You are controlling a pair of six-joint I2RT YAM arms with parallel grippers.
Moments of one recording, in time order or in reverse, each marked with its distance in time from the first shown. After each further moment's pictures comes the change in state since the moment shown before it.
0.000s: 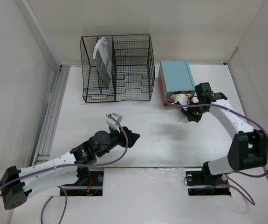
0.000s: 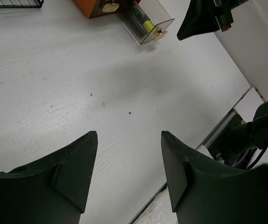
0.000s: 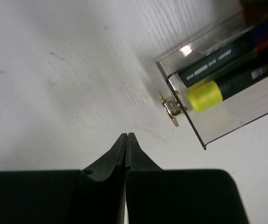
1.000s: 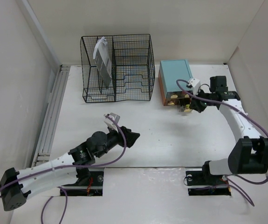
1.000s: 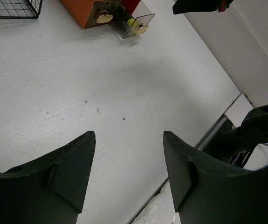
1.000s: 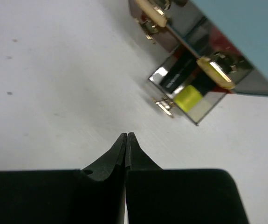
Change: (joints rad) left arm 0.000 -0.039 -0.005 0.014 0.001 -0.008; right arm -0.139 -0.057 0.041 0.170 -0.181 0.216
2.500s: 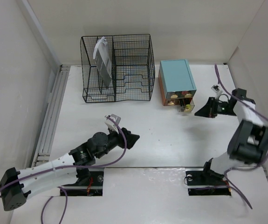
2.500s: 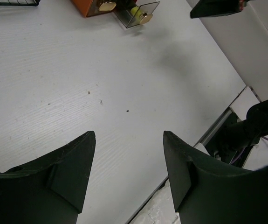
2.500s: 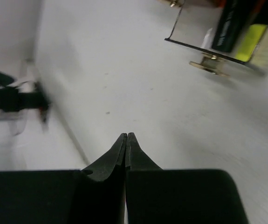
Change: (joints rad) left arm 0.000 0.000 -0.024 -0.007 0.008 -0.001; right arm -0.404 0.354 -0.002 -0.243 -0.666 0.120
